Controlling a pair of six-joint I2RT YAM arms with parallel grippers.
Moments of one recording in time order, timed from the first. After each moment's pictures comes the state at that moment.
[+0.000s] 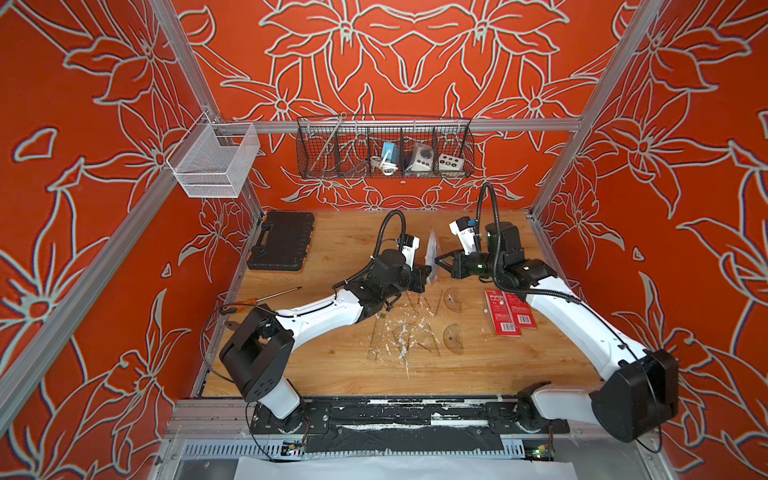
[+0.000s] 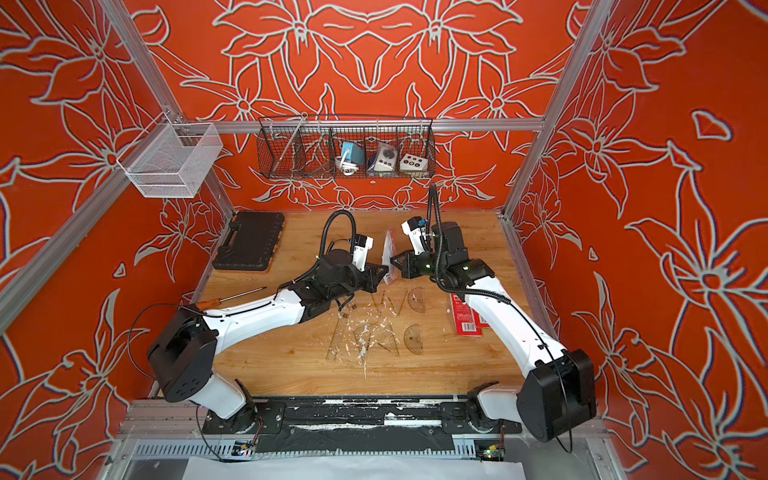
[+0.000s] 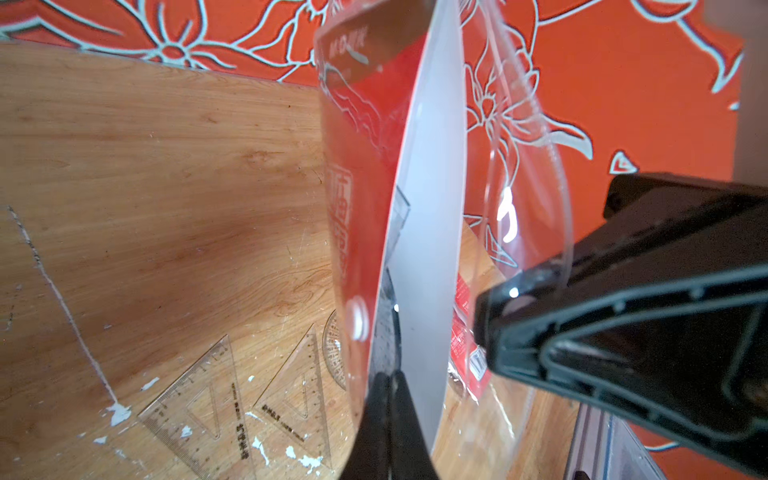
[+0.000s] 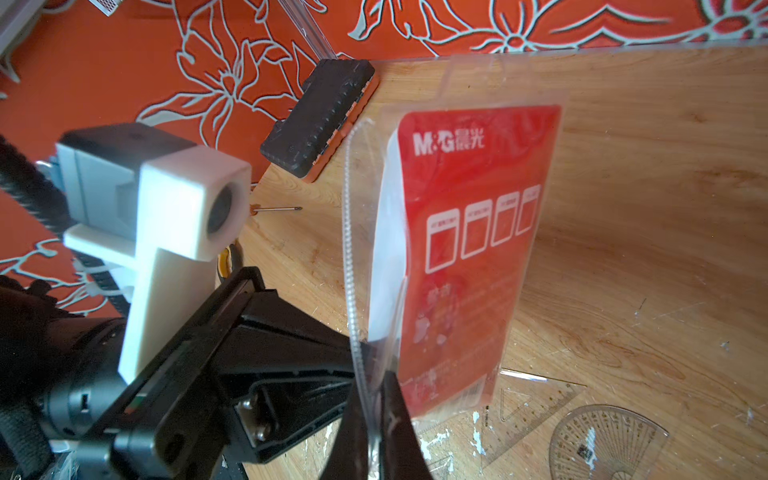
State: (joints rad) left arm -0.73 1.59 1.03 0.22 0.11 -0.55; right arm 0.40 1.31 1.11 -0.40 -0.56 0.24
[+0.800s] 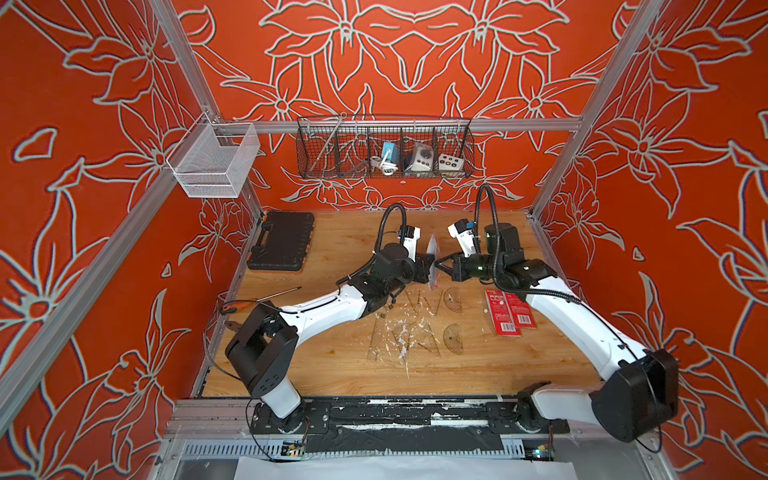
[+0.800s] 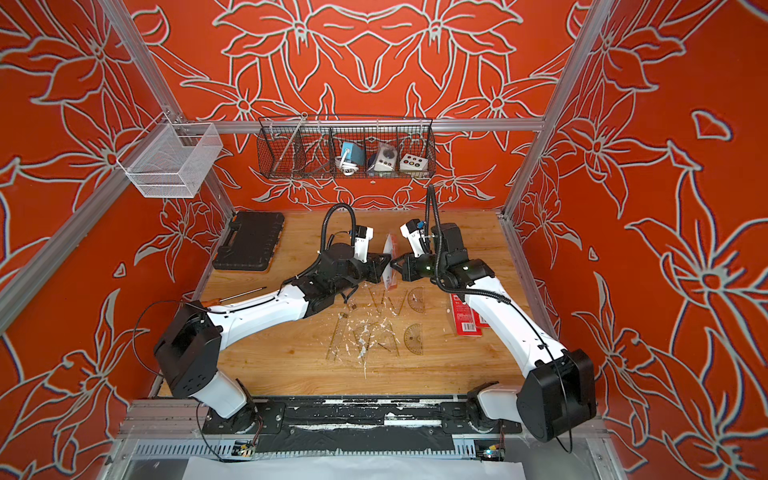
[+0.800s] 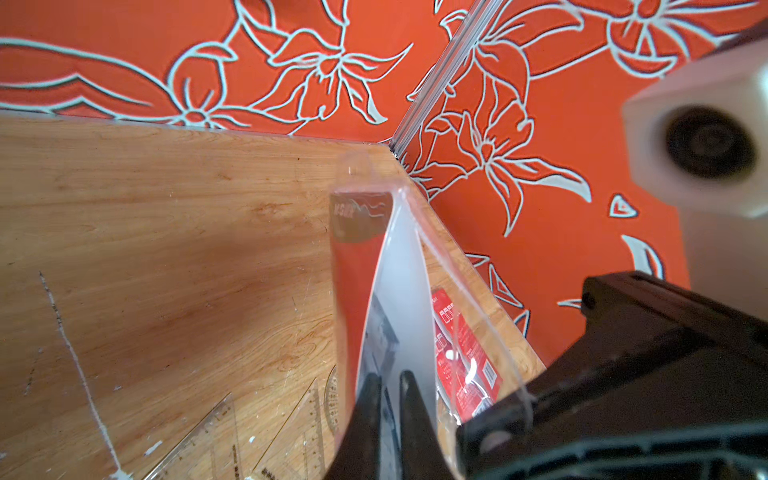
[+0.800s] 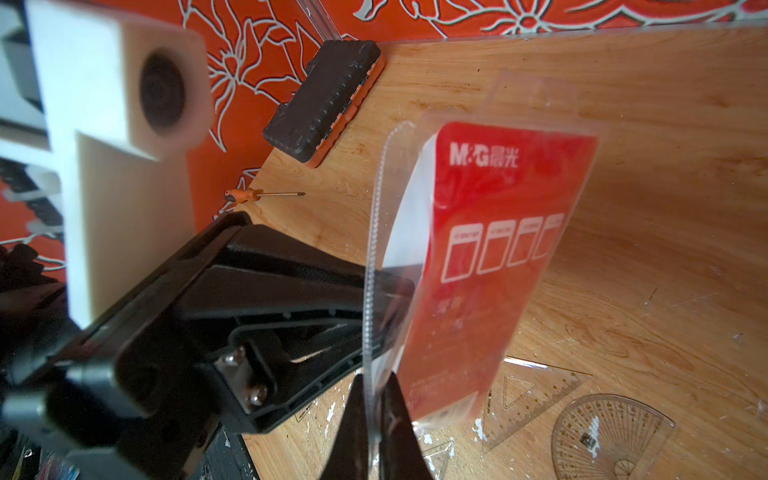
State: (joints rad) left arm -0.73 1.64 1.11 0.26 0.05 -0.53; right arm 0.40 1.31 1.11 -0.44 -0.58 0.21
